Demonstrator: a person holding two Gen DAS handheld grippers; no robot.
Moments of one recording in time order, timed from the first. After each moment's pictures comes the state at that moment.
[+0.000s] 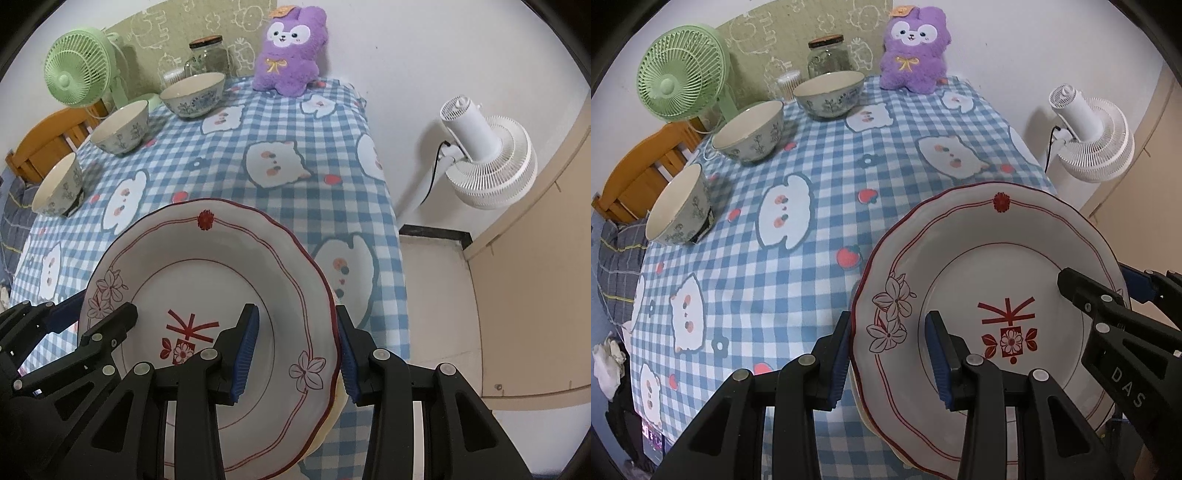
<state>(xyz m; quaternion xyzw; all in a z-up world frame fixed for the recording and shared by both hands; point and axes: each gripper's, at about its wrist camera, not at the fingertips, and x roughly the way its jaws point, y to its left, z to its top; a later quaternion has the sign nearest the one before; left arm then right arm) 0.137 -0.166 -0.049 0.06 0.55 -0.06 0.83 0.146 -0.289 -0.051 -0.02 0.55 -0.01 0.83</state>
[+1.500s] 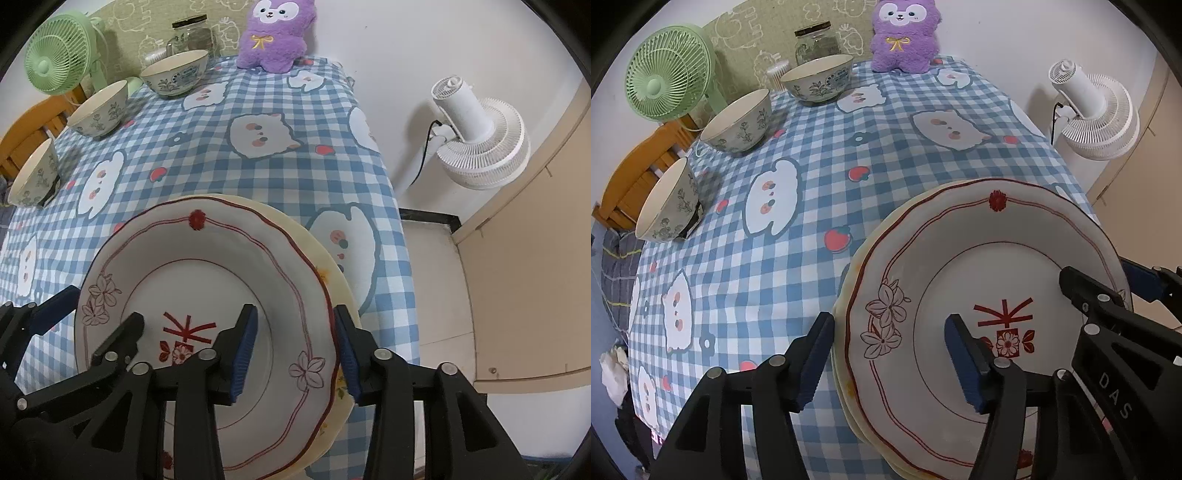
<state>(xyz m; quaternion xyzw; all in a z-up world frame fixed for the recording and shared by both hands) 0.136 -0.174 -0.079 0.09 0.56 -0.06 0.82 0.145 -0.284 -0.080 -0.03 0.57 -0.04 0.82</state>
